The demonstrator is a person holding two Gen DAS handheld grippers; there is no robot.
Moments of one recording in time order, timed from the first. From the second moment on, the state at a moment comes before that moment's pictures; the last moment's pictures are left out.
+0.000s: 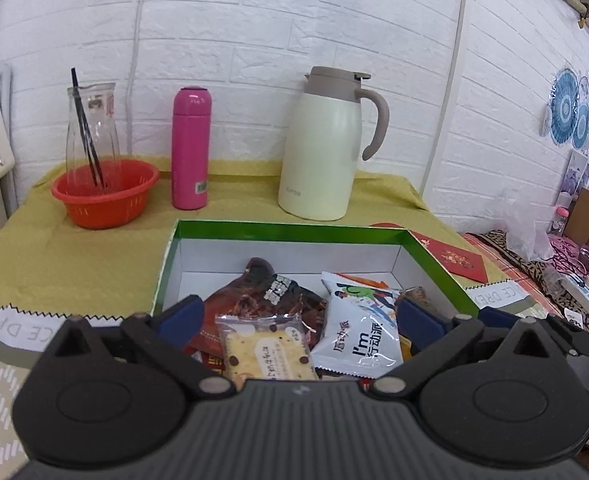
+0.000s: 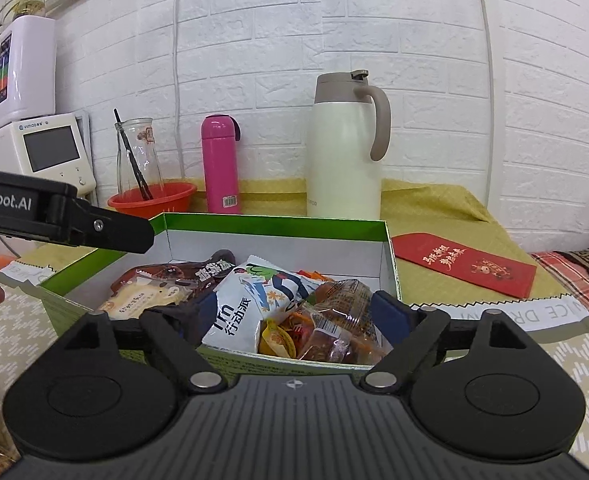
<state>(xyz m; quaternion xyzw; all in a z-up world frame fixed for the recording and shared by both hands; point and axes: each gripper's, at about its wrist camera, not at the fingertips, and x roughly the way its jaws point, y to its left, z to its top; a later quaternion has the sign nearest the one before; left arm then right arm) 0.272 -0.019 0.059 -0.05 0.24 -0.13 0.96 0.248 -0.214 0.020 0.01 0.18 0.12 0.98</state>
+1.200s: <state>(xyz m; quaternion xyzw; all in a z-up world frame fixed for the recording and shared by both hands) 0.061 0.091 0.024 -0.11 0.31 -0.10 0.94 0.080 -0.149 0.014 0.08 0.30 0.26 0.91</state>
